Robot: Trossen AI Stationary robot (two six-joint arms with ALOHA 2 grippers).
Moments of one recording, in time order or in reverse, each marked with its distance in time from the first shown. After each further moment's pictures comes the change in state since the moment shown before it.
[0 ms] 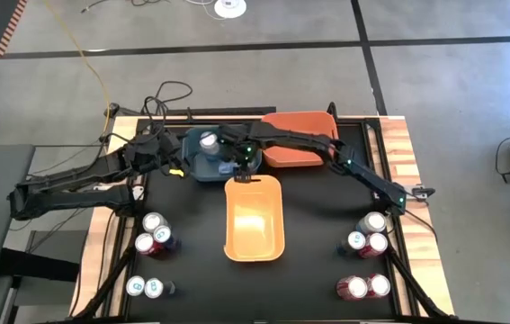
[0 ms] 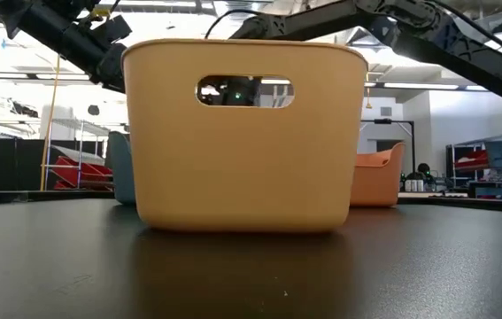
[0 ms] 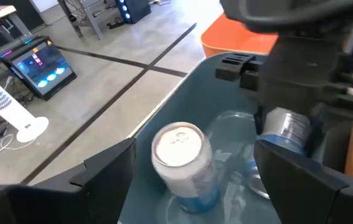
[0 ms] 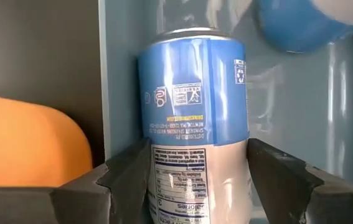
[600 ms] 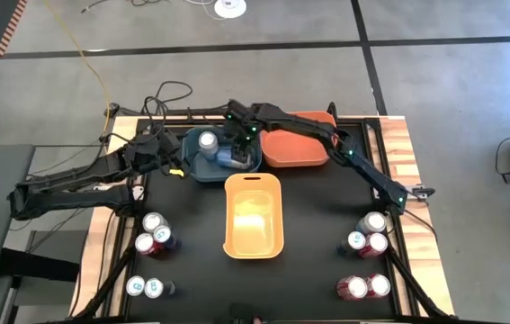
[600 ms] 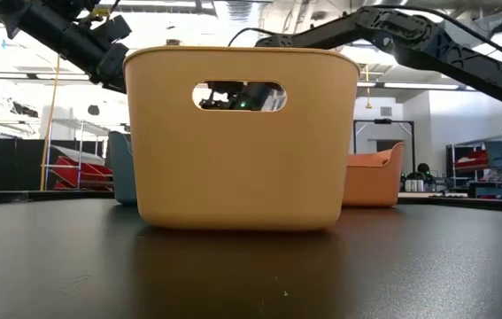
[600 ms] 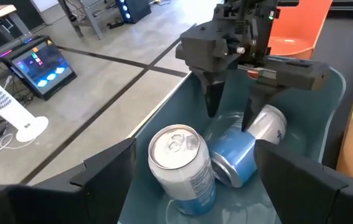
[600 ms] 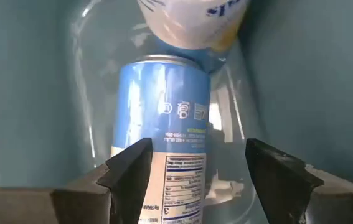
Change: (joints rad) left arm 0.000 0.000 0.000 0.000 0.000 -0.003; right arm -0.144 -0.006 -0.015 0.152 -0.137 0.077
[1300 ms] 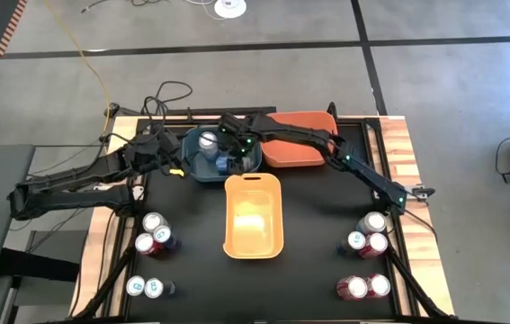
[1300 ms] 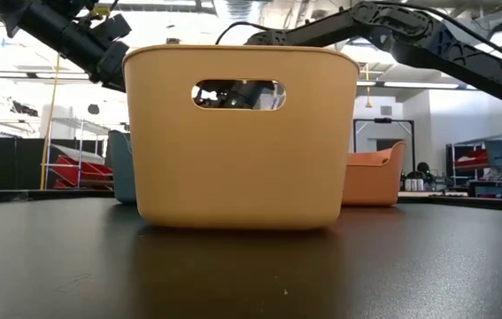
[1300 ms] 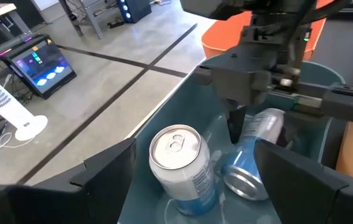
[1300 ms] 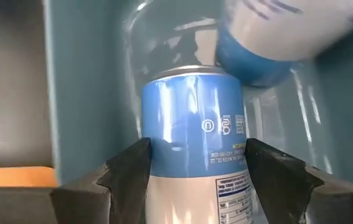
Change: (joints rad) left arm 0.000 0.000 0.000 0.003 0.000 -0.010; right arm 0.061 0.023 -0.005 0.002 0.008 0.021
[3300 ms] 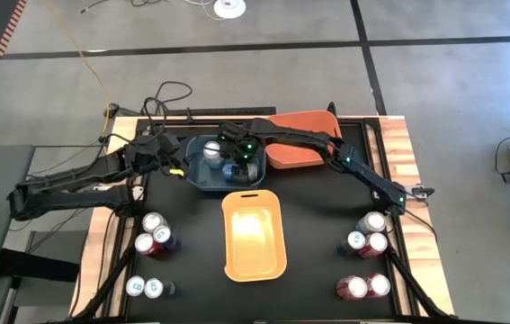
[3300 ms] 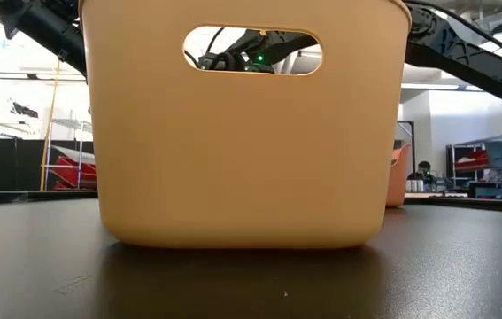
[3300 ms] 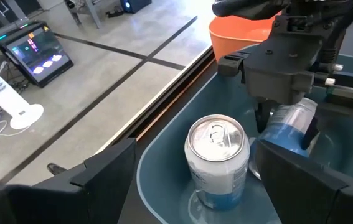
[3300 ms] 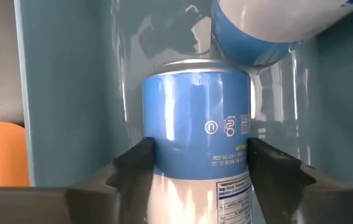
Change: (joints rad) left arm 0.000 0.000 0.000 -0.036 0.000 -0.043; right arm 0.039 0.038 0.005 -0.176 0.053 0.003
